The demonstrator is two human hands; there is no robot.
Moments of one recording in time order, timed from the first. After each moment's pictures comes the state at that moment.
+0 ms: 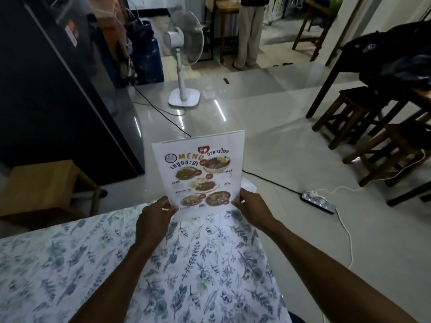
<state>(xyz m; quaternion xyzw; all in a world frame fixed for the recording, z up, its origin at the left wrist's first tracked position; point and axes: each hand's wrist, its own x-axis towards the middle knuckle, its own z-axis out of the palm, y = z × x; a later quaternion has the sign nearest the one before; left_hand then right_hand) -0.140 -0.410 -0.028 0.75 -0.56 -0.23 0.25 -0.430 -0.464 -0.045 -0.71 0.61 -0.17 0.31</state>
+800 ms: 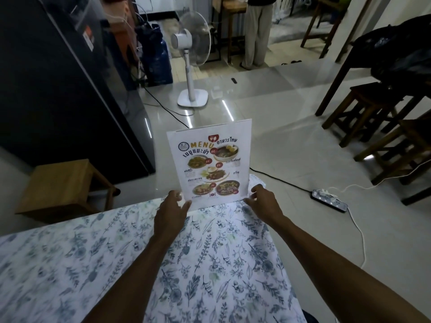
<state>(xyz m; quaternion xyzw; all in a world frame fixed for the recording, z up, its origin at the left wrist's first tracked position) -0.149 -0.404 -0.029 0.78 -0.53 -0.24 0.24 -0.423 -0.457 -0.048 -0.61 0.71 -0.16 0.31</state>
